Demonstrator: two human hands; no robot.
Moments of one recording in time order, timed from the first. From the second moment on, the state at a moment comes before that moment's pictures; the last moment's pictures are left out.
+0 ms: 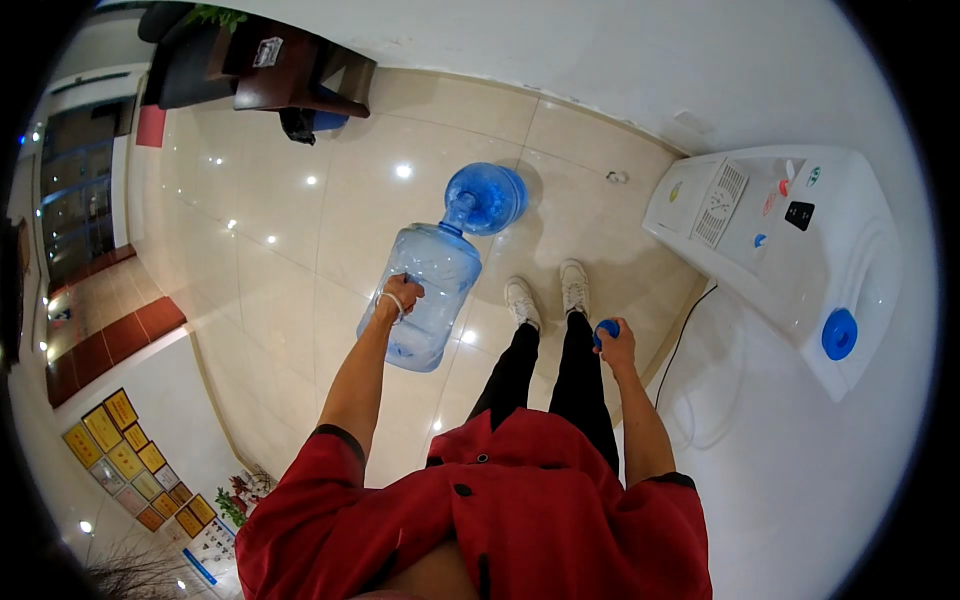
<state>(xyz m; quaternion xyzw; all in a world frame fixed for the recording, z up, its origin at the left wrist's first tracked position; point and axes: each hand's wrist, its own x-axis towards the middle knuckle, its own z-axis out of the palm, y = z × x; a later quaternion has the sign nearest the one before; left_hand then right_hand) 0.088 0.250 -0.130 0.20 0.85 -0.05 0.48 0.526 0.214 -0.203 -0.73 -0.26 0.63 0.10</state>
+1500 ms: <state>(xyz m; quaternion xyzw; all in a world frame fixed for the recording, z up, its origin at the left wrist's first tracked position) 0.090 0.285 -0.105 0.18 0.85 -0.09 0.48 0.539 0.218 -0.198 -0.73 -0.27 0.62 0.10</state>
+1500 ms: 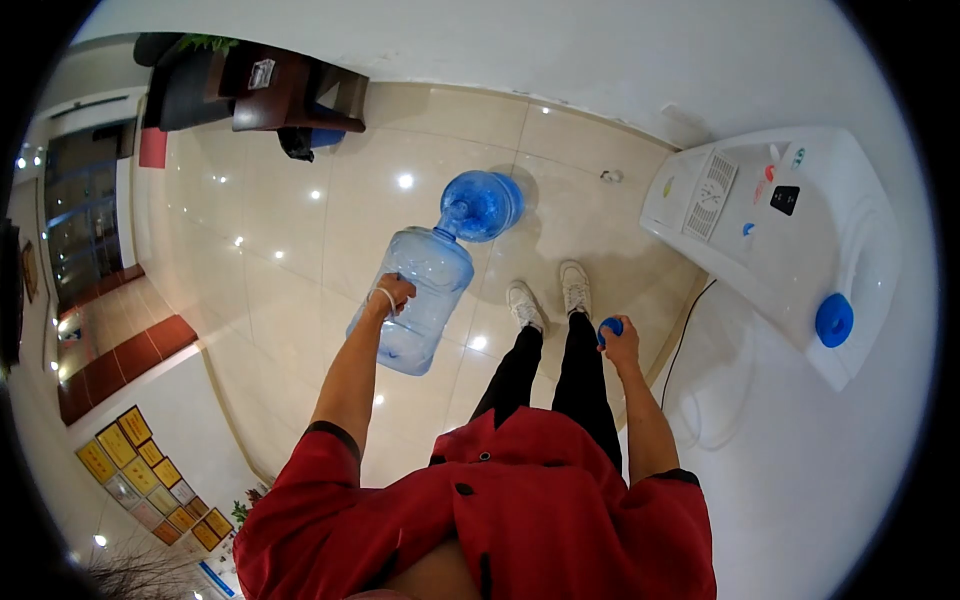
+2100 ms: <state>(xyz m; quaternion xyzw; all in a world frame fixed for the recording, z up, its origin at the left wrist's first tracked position) 0.094 0.314 -0.085 0.19 0.84 -0.14 0.49 0.548 0.220 -0.195 -0.73 -0.25 0.62 0.13</state>
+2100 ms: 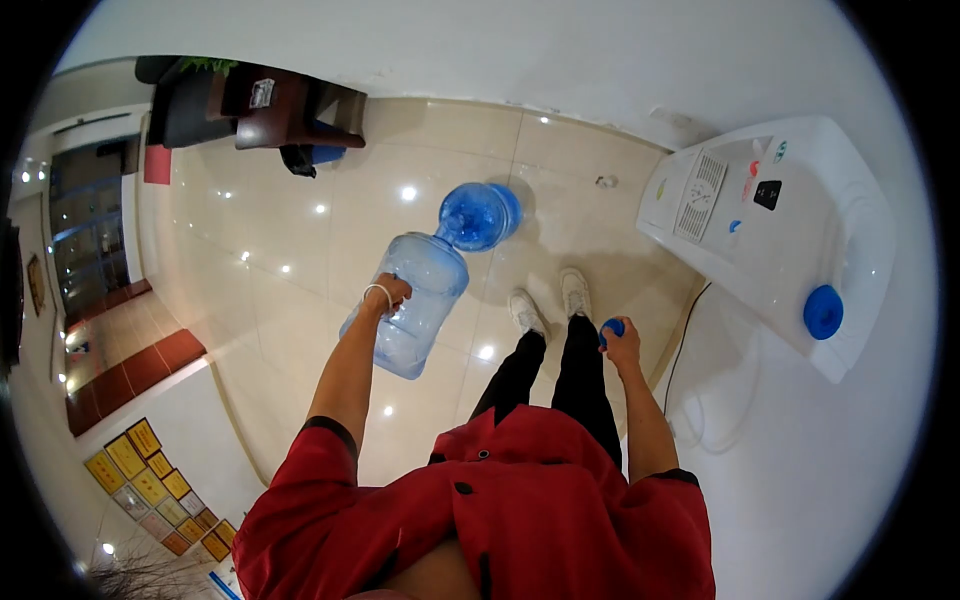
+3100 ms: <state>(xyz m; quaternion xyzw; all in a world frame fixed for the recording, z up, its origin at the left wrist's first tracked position) 0.112 0.387 -0.067 0.34 0.80 -0.31 0.40 0.561 0.235 -0.204 -0.73 -0.24 0.62 0.15</state>
